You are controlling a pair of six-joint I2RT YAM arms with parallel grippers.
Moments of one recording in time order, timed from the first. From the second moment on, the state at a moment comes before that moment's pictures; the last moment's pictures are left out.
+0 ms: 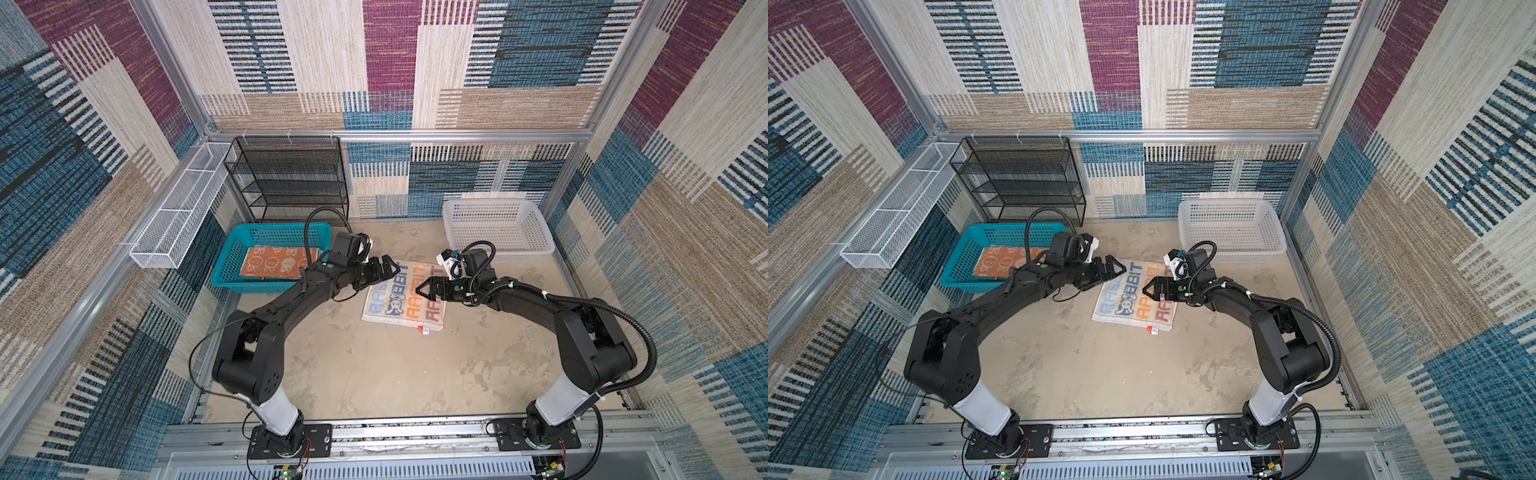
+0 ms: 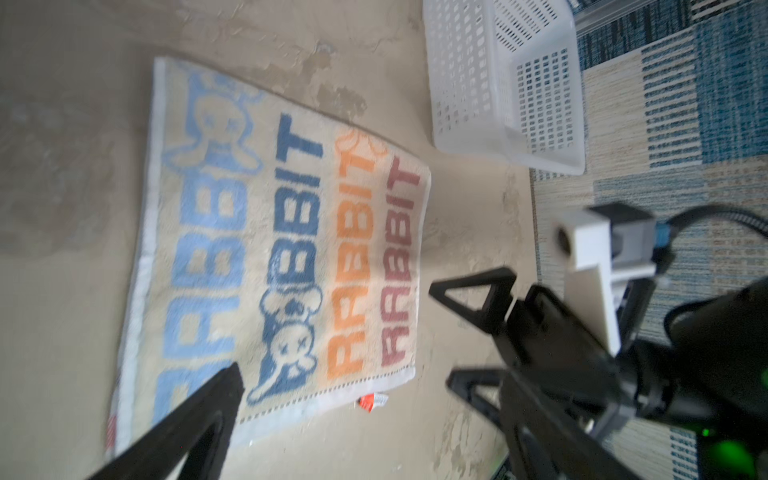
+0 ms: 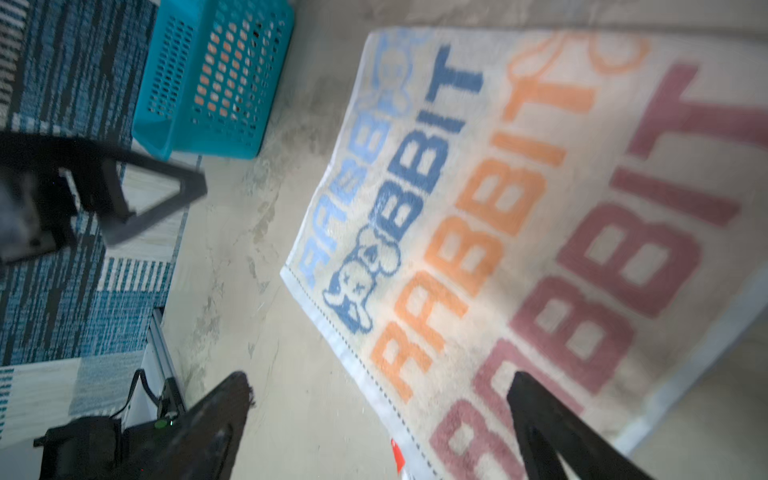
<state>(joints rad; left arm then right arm) -0.40 1.74 1.30 -0.33 0.44 -0.63 0.39 1.65 0.92 -0.08 -0.58 0.41</state>
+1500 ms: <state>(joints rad) -0.49 1.64 1.22 -0.44 0.16 -0.55 0.36 1.45 0.90 -0.23 -0.33 0.40</state>
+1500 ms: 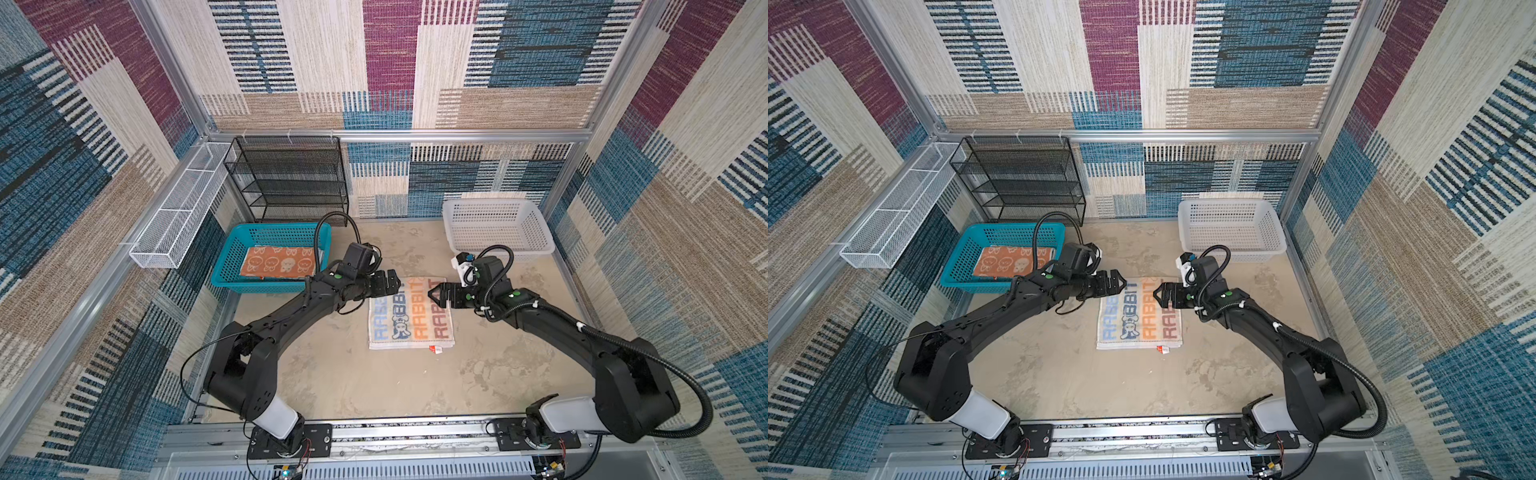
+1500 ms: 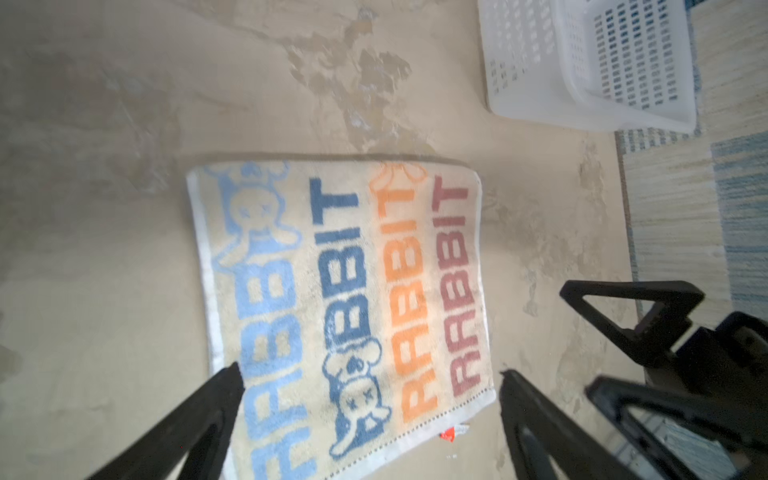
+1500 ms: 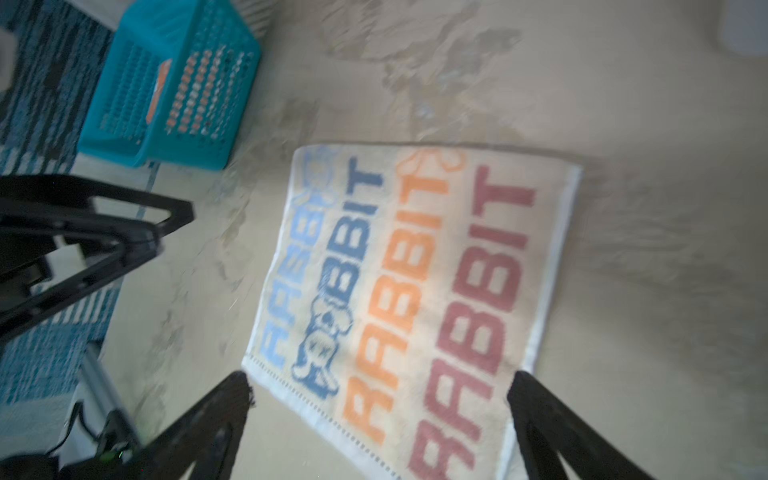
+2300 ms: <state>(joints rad) -0.38 1.99 1.48 -0.54 0.22 -0.43 0.29 1.97 1.25 -0.22 -0.17 0.24</state>
